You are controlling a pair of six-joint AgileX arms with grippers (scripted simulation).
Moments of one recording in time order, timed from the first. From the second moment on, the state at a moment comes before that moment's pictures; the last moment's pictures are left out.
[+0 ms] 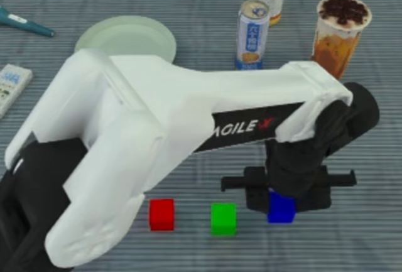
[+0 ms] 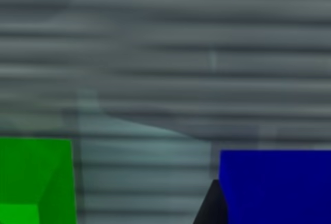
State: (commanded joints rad) left arm -1.01 2.34 1.84 -1.07 -0.02 -1.01; right arm 0.01 0.00 0.00 0.00 0.00 0.00
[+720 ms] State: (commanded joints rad) left arm -1.01 2.34 1.84 -1.07 -0.02 -1.01; right arm 0.01 0.00 0.00 0.00 0.00 0.00
